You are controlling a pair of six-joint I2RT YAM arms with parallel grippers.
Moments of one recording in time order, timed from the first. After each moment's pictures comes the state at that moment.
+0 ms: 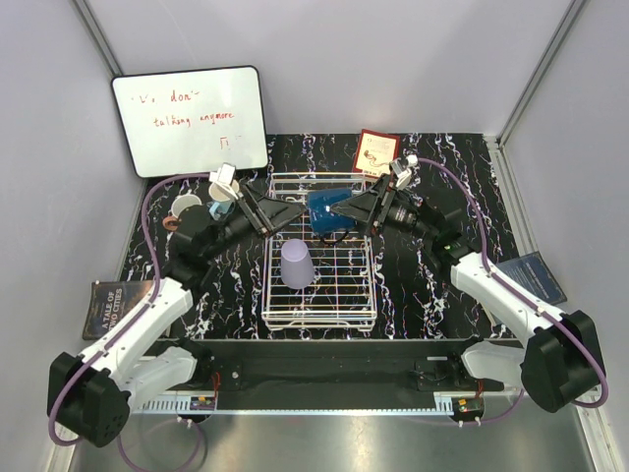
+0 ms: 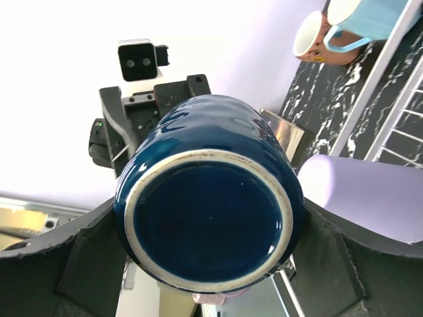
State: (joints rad) left arm -0.41 0.97 0.68 0.38 0.52 -1.18; right arm 0.47 1.20 0.80 0.44 -0.66 1.21
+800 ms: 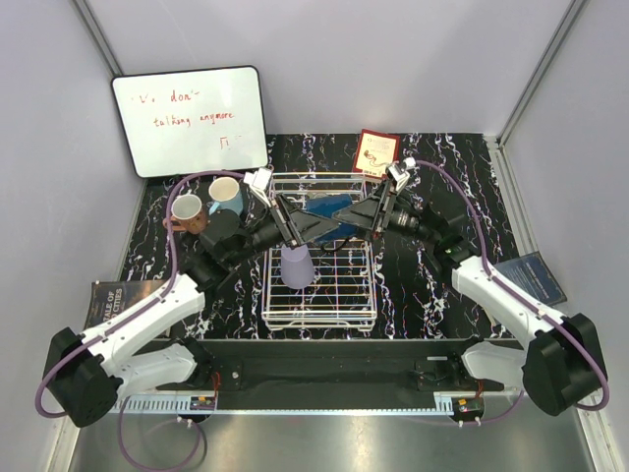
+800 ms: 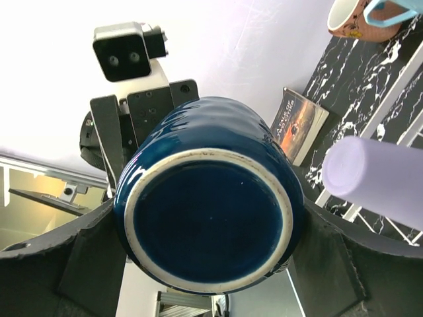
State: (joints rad) left arm -0.71 1.04 0.76 0.40 0.38 -1.13; right arm 0.47 1.19 0.78 0.53 -0.77 1.26
